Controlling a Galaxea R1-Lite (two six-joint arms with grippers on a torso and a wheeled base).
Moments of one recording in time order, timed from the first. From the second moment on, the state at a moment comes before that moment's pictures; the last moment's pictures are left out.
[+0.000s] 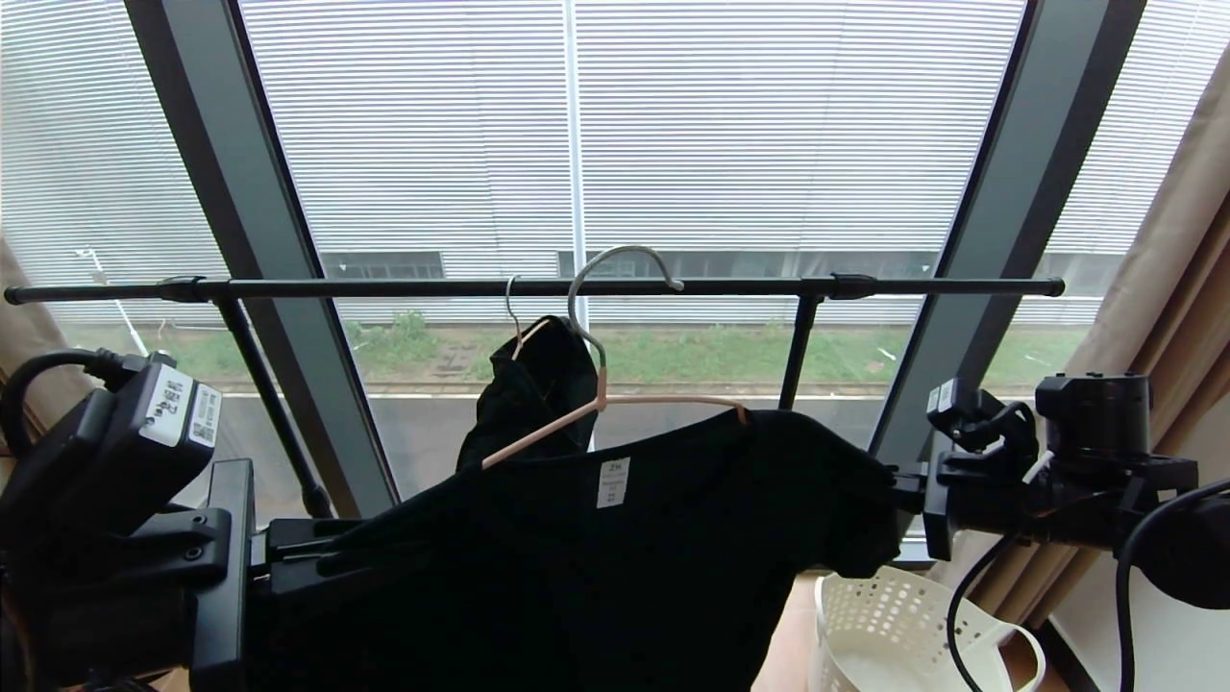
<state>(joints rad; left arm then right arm) -0.40 1.17 -0.55 -0.25 -0.60 0.35 0.04 1.85 -0.61 -0.66 0.79 -0.45</state>
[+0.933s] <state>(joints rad) -0.35 1.17 -0.54 -0.25 -0.59 0.29 0.10 1.79 -0.58 -0.66 0.66 -0.43</state>
